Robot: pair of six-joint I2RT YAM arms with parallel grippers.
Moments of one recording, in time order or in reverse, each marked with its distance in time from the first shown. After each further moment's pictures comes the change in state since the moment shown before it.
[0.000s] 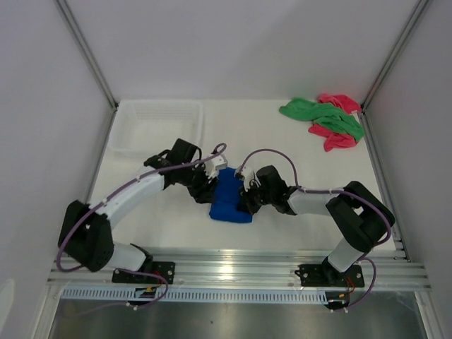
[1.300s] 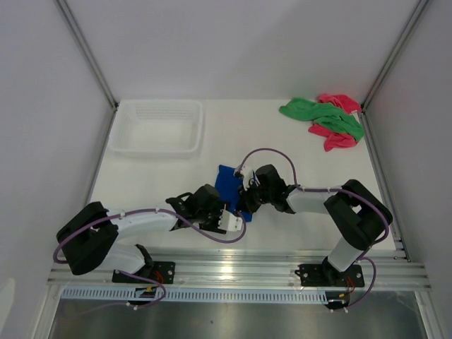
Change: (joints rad) left arm -0.397 -0.132 -0.471 0.515 -0.409 0.557; right arm 0.001 0.021 0.018 -0.008 -0.003 0.011
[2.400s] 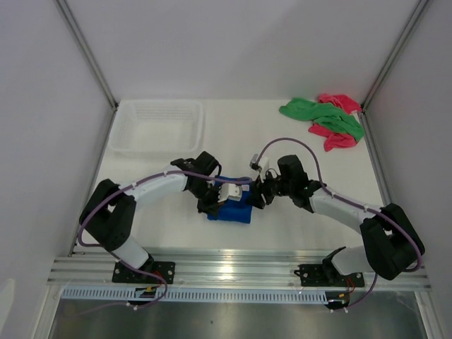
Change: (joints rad) left arm 0.245 0.230 0.420 -0.564 0.414 -0.064; right arm -0.134 -0.281 -0.018 -0.173 -0.124 -0.182
